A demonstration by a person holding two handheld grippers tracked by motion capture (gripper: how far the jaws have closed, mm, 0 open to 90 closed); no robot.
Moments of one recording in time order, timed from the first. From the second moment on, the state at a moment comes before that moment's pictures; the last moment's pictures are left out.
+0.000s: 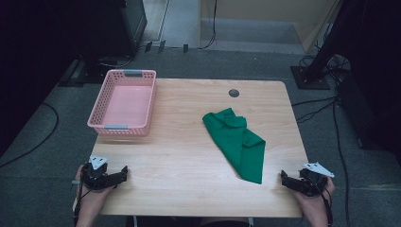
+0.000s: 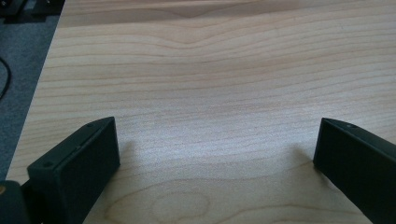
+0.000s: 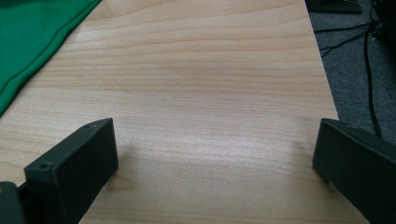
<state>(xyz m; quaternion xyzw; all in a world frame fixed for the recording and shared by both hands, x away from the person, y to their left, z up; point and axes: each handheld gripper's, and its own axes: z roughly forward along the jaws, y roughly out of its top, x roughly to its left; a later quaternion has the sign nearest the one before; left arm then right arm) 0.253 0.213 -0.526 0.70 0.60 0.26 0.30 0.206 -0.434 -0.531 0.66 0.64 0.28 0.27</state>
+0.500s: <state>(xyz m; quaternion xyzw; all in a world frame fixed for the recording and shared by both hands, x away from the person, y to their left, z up) 0.254 0.214 -0.526 0.70 0.60 0.25 0.30 0.202 -0.428 -0.517 0.67 0.60 0.31 0.31</state>
